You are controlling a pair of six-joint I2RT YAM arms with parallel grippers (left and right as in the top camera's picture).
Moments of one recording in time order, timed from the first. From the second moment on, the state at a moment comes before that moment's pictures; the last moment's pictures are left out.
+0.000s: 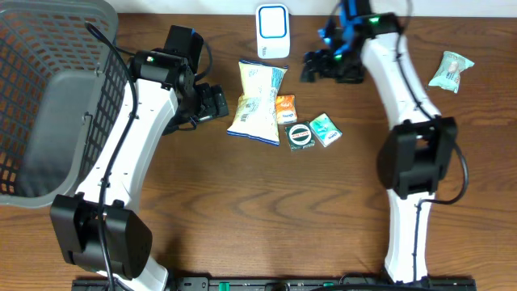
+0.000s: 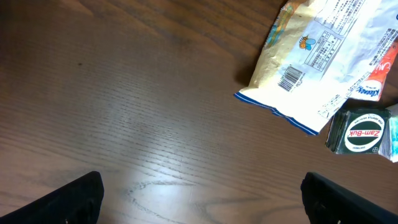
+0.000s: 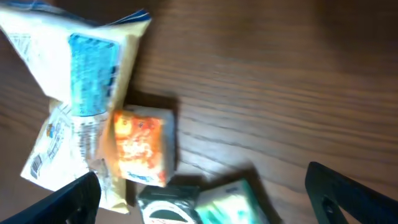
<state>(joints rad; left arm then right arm) -0.23 1.76 1.64 -1.25 0.04 -0.52 0.20 2.34 2.22 -1.19 -0.26 0.12</state>
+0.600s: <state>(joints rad) -0.23 1.76 1.64 -1.25 0.04 -0.52 0.45 2.34 2.03 -1.00 -0.09 0.18</state>
